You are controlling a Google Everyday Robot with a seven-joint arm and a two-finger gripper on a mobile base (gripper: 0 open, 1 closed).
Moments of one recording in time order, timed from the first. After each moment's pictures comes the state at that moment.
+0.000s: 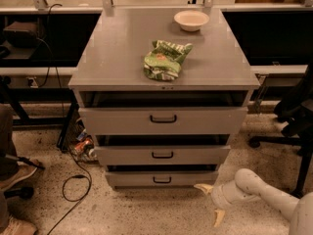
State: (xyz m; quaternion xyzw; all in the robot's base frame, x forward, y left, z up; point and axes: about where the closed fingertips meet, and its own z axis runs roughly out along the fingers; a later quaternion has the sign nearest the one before) arm 0.483 -0.220 0.241 -0.78 0.53 0.19 0.26
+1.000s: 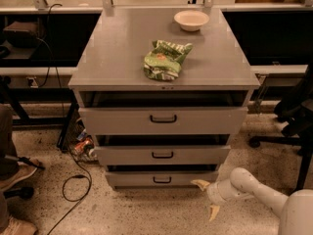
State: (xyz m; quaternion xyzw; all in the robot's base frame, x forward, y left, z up) arm 0.516 -0.215 0.217 -0.79 0.52 0.16 0.28
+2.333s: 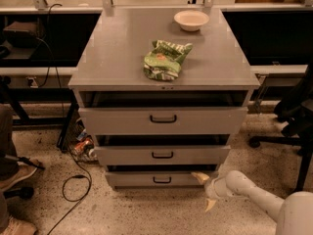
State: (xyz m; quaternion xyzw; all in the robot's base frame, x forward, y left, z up) arm 0.569 -0.222 0.196 -0.78 0.54 0.04 0.31
